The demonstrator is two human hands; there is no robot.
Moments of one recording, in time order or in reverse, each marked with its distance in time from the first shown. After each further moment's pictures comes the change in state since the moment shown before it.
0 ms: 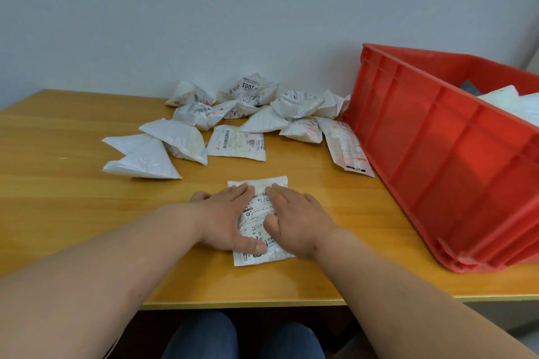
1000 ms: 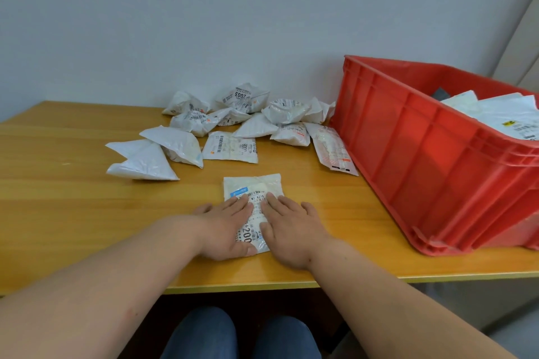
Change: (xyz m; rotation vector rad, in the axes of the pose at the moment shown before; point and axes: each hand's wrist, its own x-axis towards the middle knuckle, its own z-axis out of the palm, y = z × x) left_hand -0.026 0.022 0.013 0.105 0.002 0.069; right_hand -0.039 -0.010 0.004 -0.080 -0.016 0.026
